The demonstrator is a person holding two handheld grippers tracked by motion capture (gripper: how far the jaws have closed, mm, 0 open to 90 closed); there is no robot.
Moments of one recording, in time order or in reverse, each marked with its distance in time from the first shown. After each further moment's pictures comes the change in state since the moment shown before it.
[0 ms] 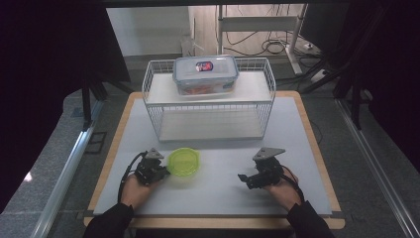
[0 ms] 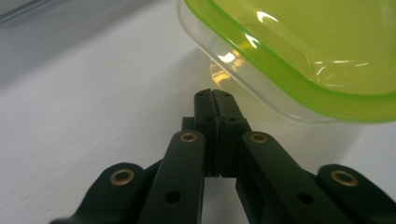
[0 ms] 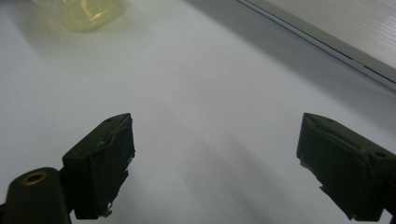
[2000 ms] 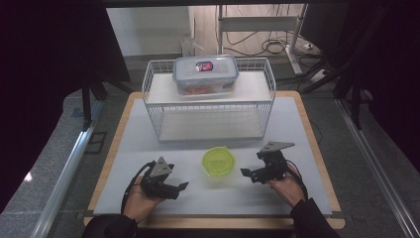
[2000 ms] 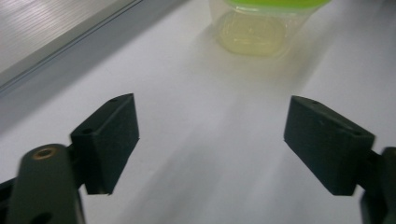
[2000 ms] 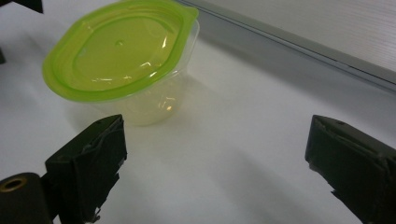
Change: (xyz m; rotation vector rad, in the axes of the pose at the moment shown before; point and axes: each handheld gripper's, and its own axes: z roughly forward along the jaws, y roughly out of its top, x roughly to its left) left arm -0.053 -0.007 -0.025 -0.149 0.007 0.188; right arm -0.018 0.003 -0.007 -0.056 0.056 0.134
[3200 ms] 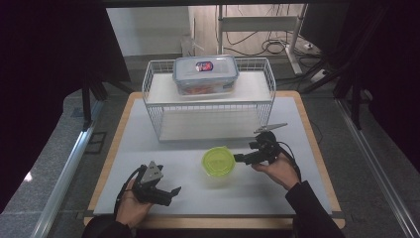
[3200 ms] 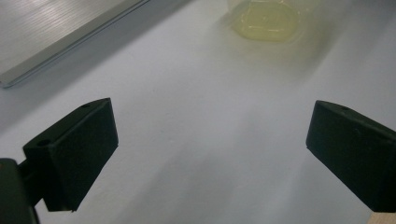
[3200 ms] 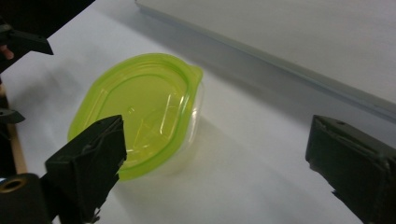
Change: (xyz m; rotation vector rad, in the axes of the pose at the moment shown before) left arm 0.003 -0.016 -0.013 -0.020 0.048 -0.006; right arm -0.014 0.050 0.016 0.060 0.119 0.133
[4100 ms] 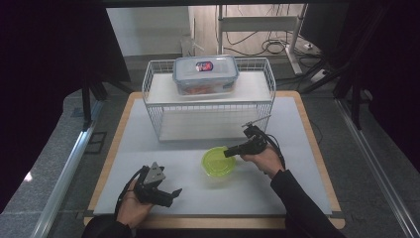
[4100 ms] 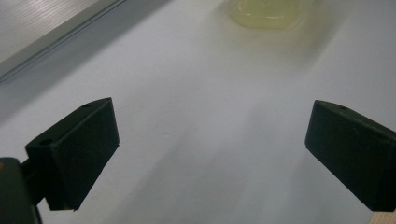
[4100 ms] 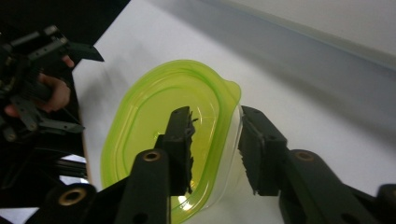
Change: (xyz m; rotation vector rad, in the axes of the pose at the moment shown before) left arm -0.003 -0.001 0.005 0.036 -0.004 0.025; right arm -0.021 0.020 0.044 0.129 0.276 0.115
